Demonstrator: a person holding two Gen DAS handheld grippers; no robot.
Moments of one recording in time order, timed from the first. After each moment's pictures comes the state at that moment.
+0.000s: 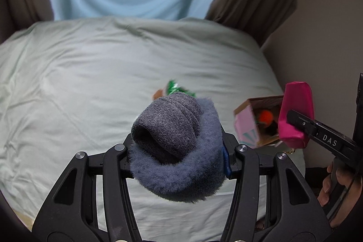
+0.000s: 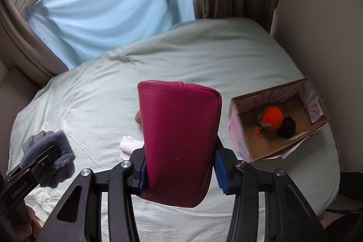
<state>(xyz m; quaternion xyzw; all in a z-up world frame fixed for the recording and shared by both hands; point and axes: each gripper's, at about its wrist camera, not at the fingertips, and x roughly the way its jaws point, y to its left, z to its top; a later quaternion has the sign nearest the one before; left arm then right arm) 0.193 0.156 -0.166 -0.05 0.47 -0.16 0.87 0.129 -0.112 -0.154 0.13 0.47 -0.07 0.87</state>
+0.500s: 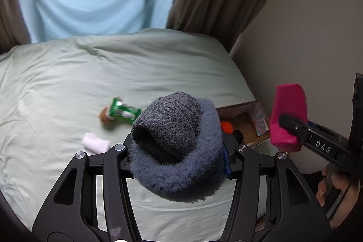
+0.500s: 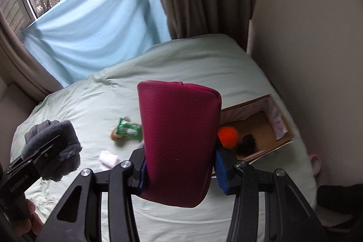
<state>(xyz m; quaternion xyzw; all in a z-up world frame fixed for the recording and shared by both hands) 0.178 -0.017 -0.125 -0.04 0.44 -0.21 0.87 0.101 -0.253 -0.110 0.13 0.45 -0.09 0.88</state>
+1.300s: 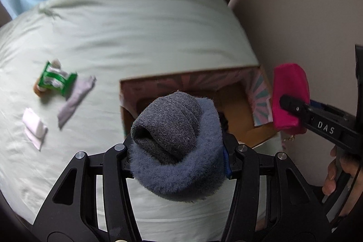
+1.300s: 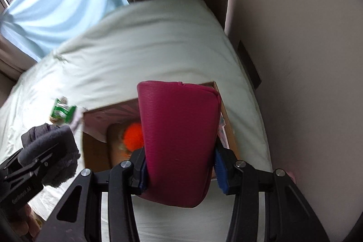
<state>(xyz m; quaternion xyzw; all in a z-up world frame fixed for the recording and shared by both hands) 0.220 -0.245 -0.287 -0.01 0.58 -0.18 0.80 0.177 -0.446 -0.251 0.10 0.57 -0.07 0.81</state>
